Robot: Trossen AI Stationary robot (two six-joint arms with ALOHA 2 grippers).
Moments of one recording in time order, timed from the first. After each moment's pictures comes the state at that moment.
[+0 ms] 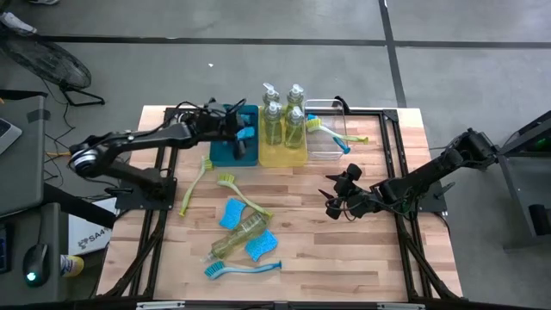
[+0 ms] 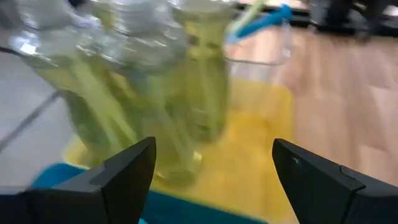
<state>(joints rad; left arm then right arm) 0.52 1.28 0.76 0.09 0.17 0.15 0.39 1.22 0.43 0.10 0.82 0.44</state>
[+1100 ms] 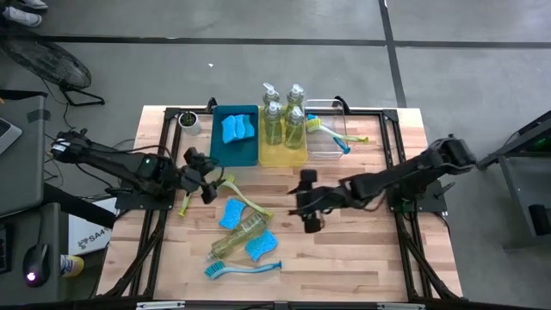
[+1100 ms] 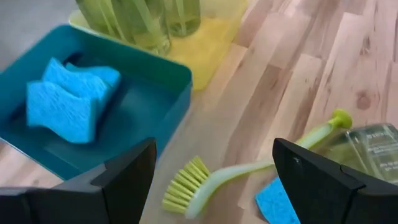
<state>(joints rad) -0.26 0.84 0.71 -0.69 -0.59 -0.52 0.27 1.51 0.97 -0.10 0.31 -0.05</state>
